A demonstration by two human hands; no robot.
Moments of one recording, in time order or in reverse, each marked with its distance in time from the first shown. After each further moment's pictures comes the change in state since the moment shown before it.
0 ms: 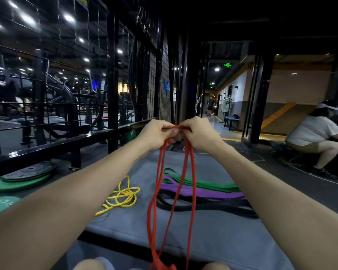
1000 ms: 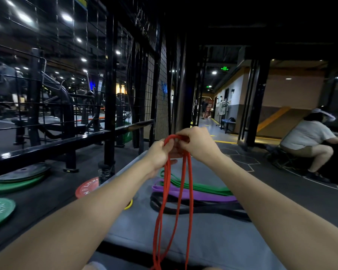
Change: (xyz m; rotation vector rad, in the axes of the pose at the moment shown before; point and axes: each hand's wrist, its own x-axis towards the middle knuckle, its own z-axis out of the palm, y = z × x) left_hand -0.010 -0.035 0.035 -0.392 -0.009 -0.105; right_hand -0.009 0.008 0.013 0.000 0.015 -0.026
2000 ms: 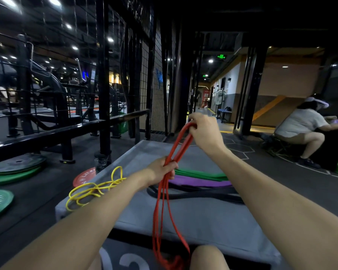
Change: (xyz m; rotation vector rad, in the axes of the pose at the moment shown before) left_hand -0.023 -0.063 0.000 0.349 -0.173 -0.140; right_hand -0.021 0.015 -0.005 0.037 0.210 0.190
